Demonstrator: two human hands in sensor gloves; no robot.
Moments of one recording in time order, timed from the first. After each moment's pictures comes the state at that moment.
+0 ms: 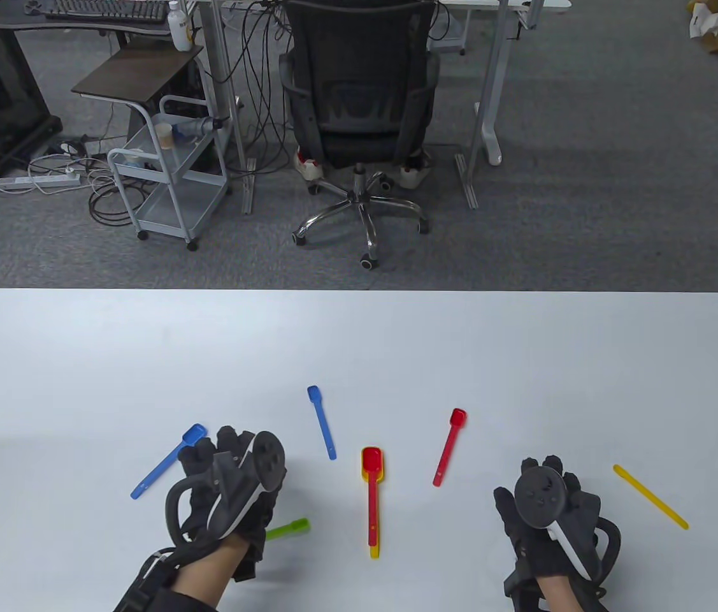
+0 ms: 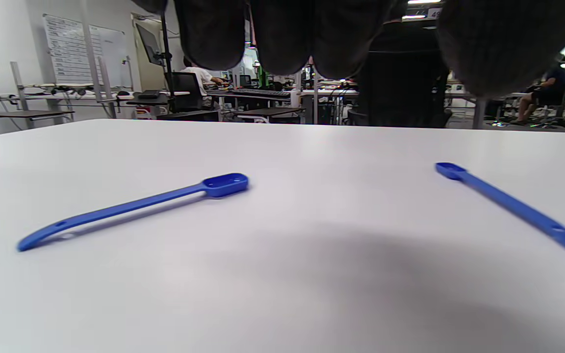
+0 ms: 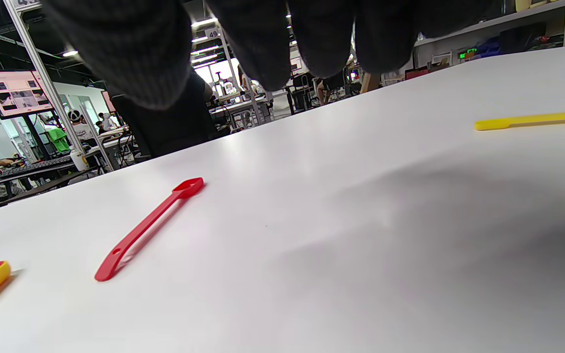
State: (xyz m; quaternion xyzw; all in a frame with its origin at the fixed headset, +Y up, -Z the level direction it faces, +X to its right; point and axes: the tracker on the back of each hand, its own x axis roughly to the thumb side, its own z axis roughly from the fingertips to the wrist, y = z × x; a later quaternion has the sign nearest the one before) left_hand -0.188 -0.682 -0.320 0.01 0.14 -0.01 0.99; right_hand 0.223 -0.705 -0.286 -0.13 -0.02 0.98 0.13
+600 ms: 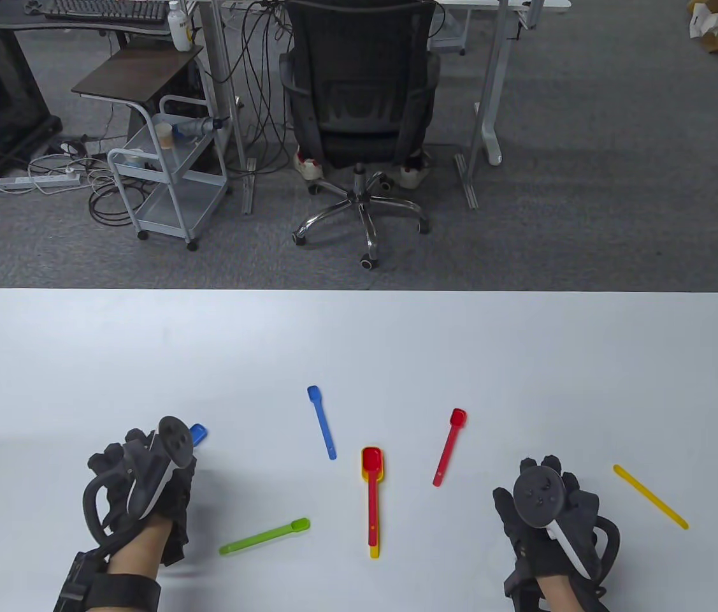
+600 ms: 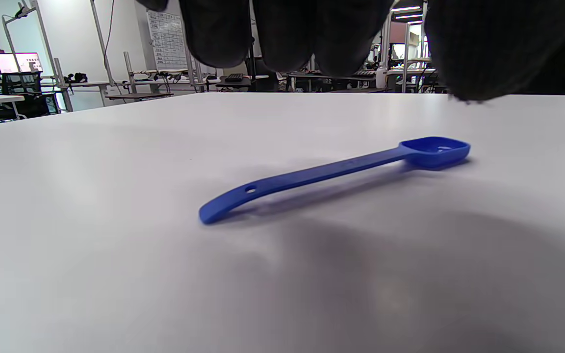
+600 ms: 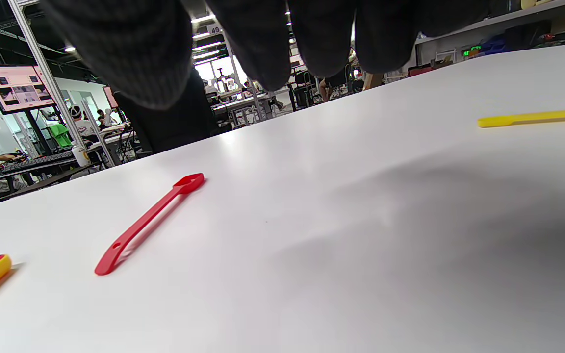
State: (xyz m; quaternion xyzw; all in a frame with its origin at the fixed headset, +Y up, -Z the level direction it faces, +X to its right) left_hand -0.297 -0.718 -0.346 -0.02 0.25 -0.01 0.97; right_hand 0.223 -0.705 -0.286 -0.13 -0.01 0.98 0.12
